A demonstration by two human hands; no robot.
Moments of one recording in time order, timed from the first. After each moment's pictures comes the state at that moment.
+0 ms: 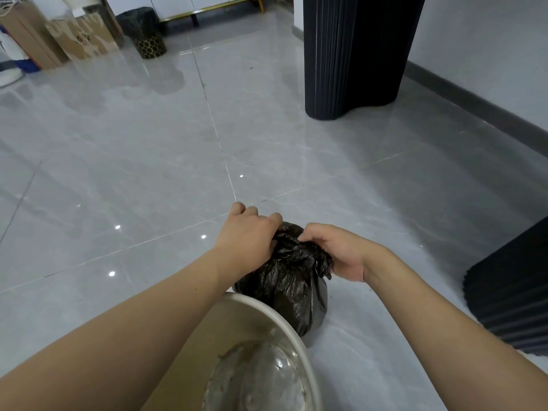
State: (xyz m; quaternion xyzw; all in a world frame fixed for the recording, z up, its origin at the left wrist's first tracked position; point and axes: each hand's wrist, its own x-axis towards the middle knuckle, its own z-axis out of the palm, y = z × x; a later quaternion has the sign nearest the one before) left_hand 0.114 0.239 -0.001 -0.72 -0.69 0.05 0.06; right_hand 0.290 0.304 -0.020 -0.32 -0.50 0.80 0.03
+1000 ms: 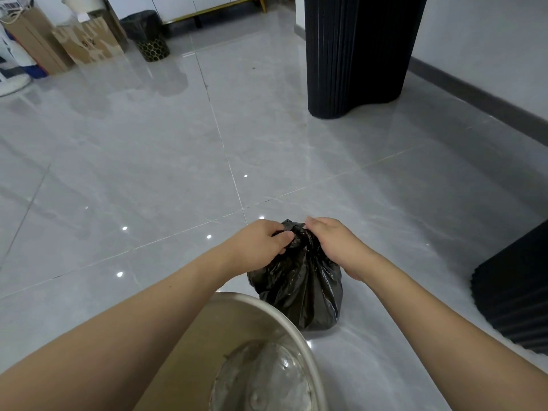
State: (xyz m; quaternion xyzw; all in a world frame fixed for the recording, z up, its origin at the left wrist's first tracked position) left_hand 0.125 0.230 0.020 -0.52 -0.74 -0.15 -0.40; right_hand 0.274 0.308 -0.044 -0.45 -0.61 0.63 0.16
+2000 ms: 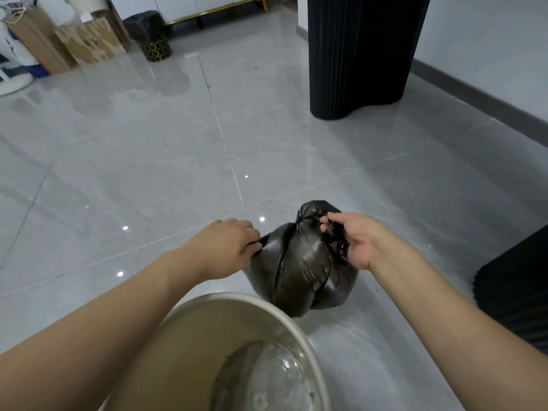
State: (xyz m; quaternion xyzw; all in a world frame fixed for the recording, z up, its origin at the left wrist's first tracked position) left_hand 0.068 0.210 0.020 -0.73 -0.66 0.09 -0.11; right_hand 0.283 0.323 -0.019 -0.54 -0.24 0.78 0.20
